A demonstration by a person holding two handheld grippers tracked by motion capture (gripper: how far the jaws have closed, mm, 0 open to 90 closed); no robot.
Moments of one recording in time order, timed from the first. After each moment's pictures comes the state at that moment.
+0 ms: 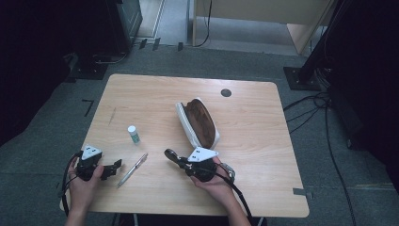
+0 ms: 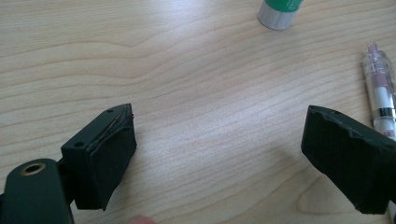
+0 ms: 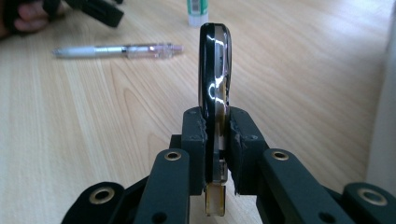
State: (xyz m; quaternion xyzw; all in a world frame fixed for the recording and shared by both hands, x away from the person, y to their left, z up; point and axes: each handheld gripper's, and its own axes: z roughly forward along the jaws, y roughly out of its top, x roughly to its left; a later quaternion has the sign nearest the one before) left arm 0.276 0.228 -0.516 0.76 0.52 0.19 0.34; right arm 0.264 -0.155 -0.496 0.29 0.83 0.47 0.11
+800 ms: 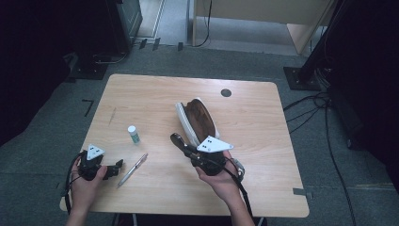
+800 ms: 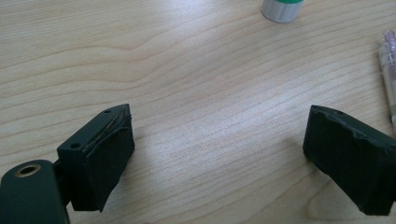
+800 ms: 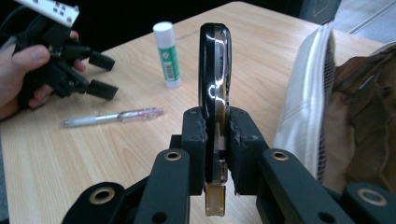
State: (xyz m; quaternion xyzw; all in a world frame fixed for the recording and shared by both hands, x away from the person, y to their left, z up) left arm 0.278 0.221 -0.518 0.77 0.51 0.21 0.31; right arm 0.256 -0.171 -0.430 0.35 0.78 0.50 0.15
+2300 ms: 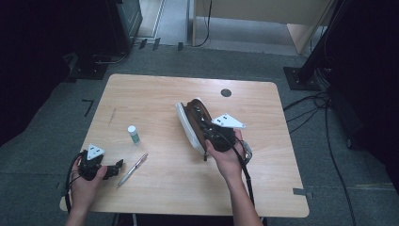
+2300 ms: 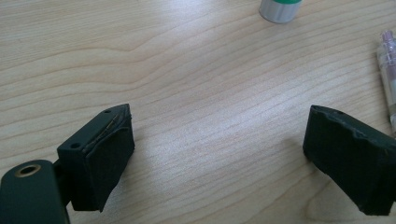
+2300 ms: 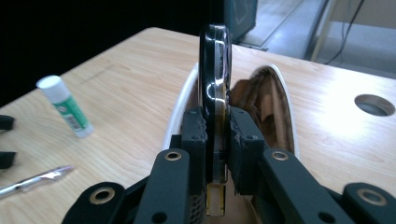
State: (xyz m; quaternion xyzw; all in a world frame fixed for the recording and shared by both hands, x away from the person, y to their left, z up) left arm 0.278 0.221 -0.518 0.78 0.51 0.21 0.31; right arm 0.311 -0.198 -0.415 0.46 0.72 0.48 0.22
